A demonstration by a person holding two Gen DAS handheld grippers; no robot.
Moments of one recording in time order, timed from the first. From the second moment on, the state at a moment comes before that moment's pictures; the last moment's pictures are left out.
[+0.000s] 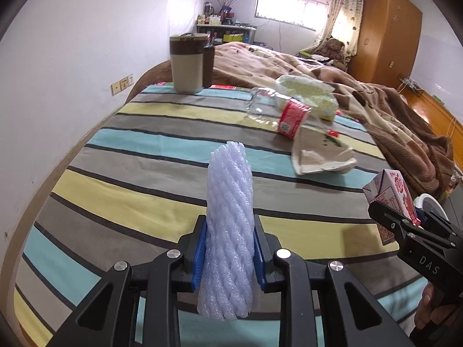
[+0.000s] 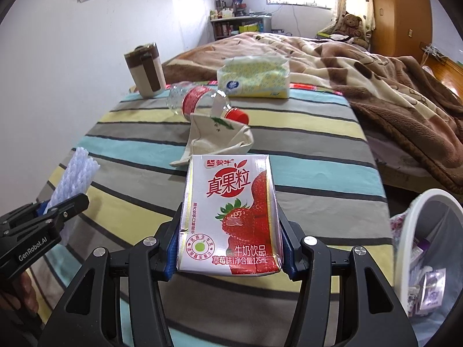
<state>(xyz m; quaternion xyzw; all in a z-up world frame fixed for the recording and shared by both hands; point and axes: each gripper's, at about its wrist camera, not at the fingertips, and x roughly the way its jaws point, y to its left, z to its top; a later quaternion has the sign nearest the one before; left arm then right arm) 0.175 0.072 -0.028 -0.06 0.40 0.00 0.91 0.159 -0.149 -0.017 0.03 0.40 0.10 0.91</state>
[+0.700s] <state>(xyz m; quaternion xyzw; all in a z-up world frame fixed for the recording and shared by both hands) 0.134 -0.035 0.024 -0.03 0.35 -0.12 0.93 0.107 -0.241 0.013 0.09 0.35 0.03 0.93</state>
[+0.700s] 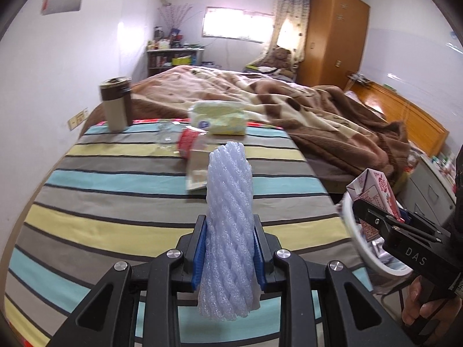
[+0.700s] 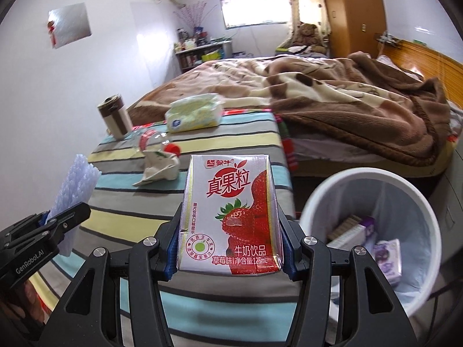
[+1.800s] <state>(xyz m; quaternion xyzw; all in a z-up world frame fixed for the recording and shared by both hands) 0.139 -0.224 0.023 0.05 0.35 -0.27 0.90 0.075 -0.369 -0.002 0.14 0.35 -0.13 0.92</state>
